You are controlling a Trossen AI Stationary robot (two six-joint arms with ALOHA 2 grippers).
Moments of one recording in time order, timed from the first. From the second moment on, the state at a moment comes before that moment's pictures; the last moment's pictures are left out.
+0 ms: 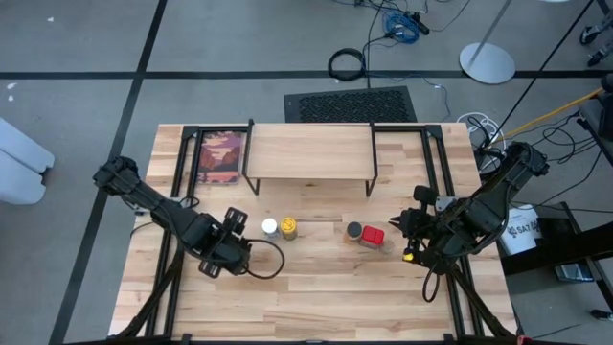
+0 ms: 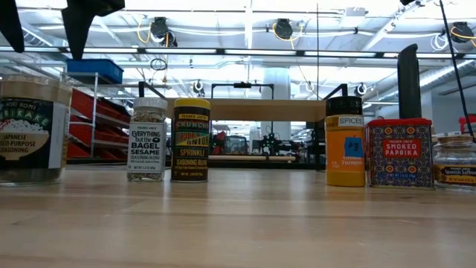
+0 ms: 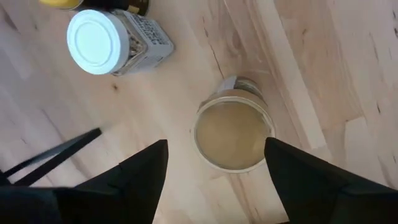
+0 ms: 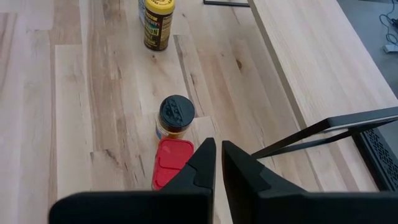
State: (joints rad) left arm -0.55 1.44 1.26 -1.31 -0.19 -0.08; right arm 0.74 1.20 1.24 -1.28 0.73 0.79
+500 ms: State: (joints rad) left arm -0.60 1.44 1.26 -1.27 -0.13 -0.91; right arm 0.74 1.20 1.24 -1.28 0.73 0.80
